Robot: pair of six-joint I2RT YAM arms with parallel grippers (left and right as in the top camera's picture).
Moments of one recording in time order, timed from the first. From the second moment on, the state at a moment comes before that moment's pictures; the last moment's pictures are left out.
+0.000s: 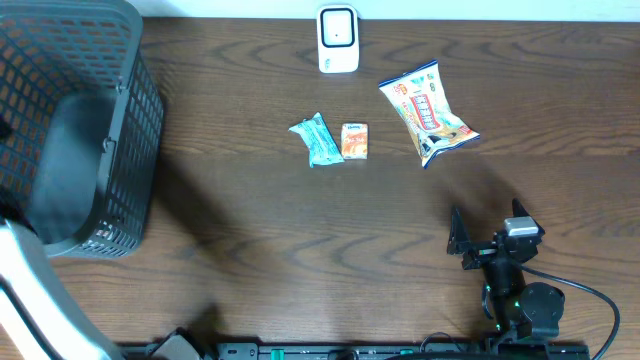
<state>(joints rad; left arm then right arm) 0.76 1.30 1.25 -0.14 0.34 -0.07 -0.02 0.01 0.01 -0.06 -0.14 0.01</state>
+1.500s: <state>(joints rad) -0.62 1.98 1.27 0.24 0.04 -0.51 -0.02 0.01 0.01 -0.06 -0.14 0.01</state>
